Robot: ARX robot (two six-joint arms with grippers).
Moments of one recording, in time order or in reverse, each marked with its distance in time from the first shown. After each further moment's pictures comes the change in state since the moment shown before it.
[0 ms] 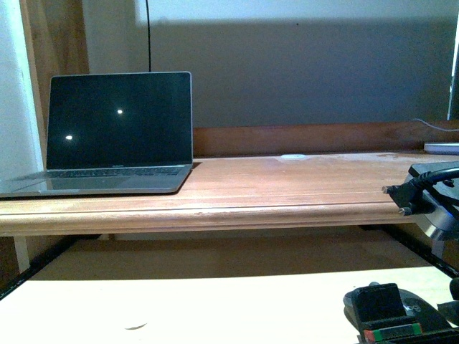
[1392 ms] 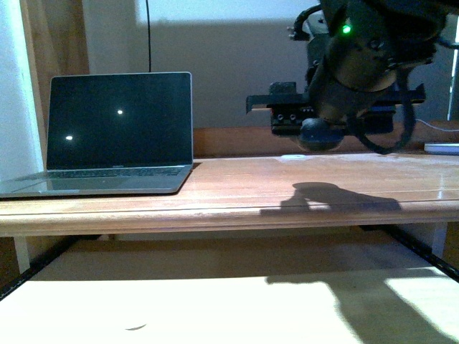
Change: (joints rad) left arm 0.000 0.000 0.000 0.000 0.000 0.000; right arm -0.034 0.539 0.986 -0.302 0.170 0.014
